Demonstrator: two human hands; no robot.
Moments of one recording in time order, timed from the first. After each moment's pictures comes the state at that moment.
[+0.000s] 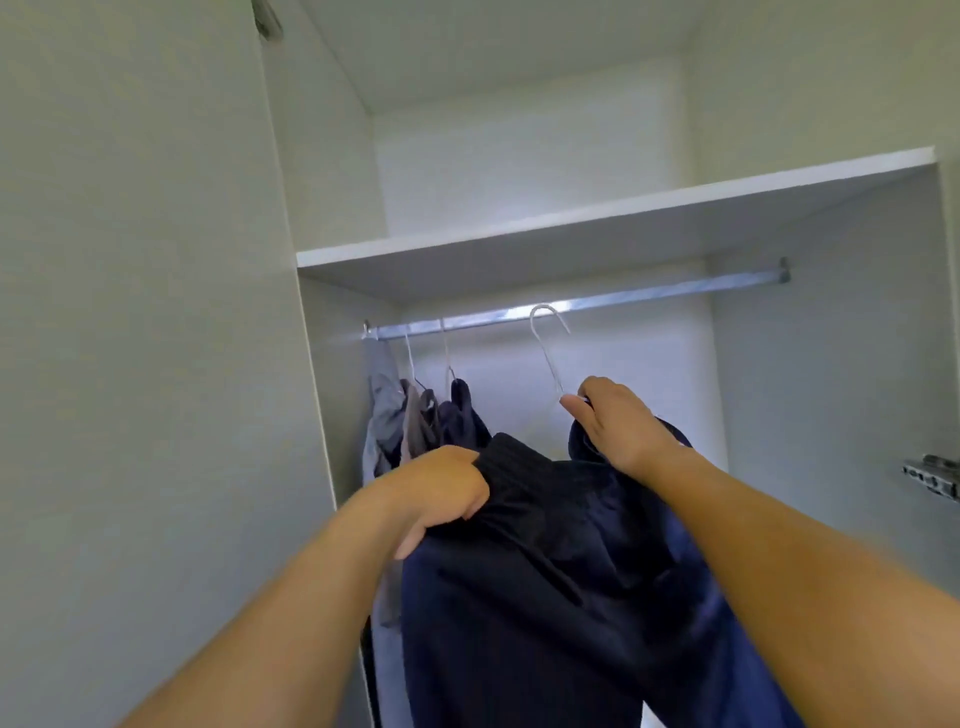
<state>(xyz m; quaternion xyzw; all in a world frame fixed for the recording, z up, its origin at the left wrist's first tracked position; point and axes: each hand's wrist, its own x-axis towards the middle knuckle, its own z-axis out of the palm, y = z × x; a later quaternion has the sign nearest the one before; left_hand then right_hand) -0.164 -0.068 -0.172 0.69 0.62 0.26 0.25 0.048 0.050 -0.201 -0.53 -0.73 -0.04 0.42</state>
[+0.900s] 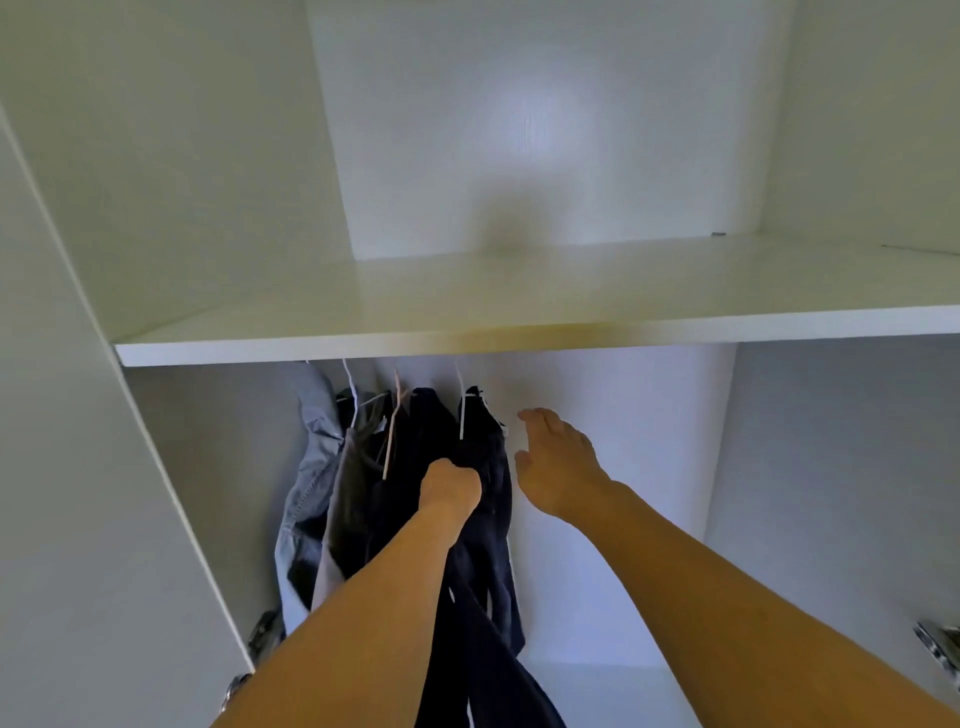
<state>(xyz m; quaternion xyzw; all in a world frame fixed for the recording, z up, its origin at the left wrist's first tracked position) -0.089 0.208 -0.141 0.44 0.73 0.40 0.34 0.052 0.171 -0.088 -0.59 -0.78 0.09 0.21</state>
